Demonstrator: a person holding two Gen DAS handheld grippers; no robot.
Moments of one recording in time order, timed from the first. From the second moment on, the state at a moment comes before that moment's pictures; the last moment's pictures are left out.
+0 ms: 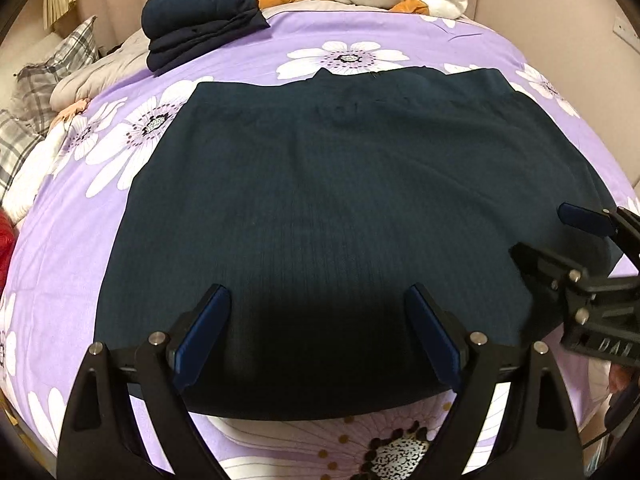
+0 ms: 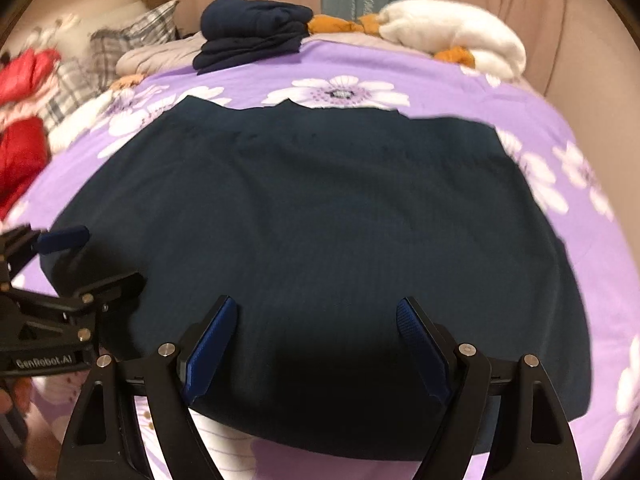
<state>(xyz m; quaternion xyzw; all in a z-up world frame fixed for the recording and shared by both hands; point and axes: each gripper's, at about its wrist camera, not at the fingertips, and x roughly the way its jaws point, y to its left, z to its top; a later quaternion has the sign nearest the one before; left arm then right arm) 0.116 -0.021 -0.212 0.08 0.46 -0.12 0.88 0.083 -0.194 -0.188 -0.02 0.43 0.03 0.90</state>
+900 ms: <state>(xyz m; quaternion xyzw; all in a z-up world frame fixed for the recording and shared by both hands) 0.121 0.061 -0.222 -0.03 0.49 -0.08 0.87 0.049 -0.261 -0.192 0.03 0.44 -0.07 0.89</state>
